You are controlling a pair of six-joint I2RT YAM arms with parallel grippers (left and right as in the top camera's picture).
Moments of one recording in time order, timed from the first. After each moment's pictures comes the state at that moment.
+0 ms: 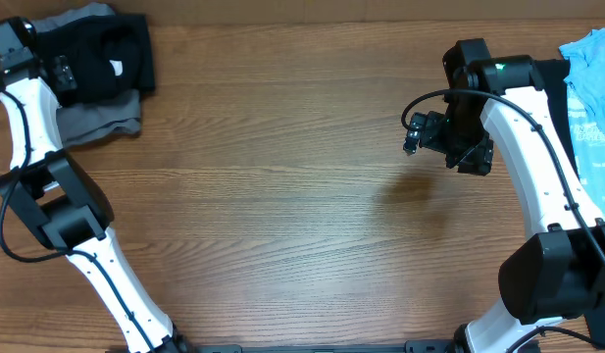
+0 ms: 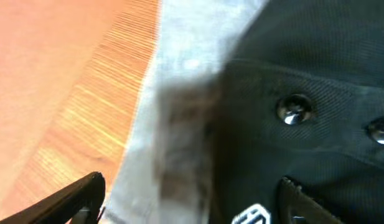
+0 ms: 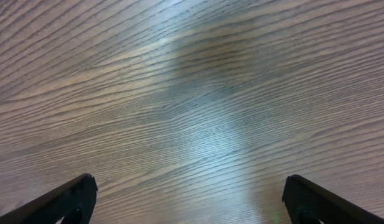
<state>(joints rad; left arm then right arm) 0.47 2.50 2.27 -0.58 -0.26 0.13 0.11 1.82 1.69 -1.44 -0.07 0.44</state>
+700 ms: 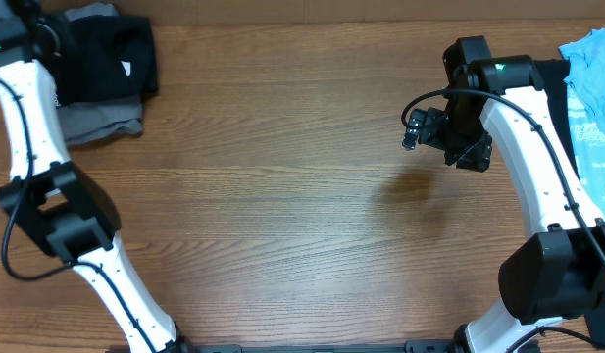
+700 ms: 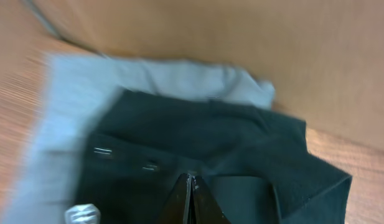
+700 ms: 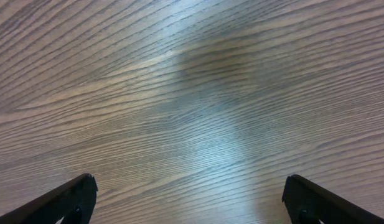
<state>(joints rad) 0.39 2.36 2.29 -0.62 0.10 -0.05 0.11 1.82 1.69 -1.40 -0.07 0.44</state>
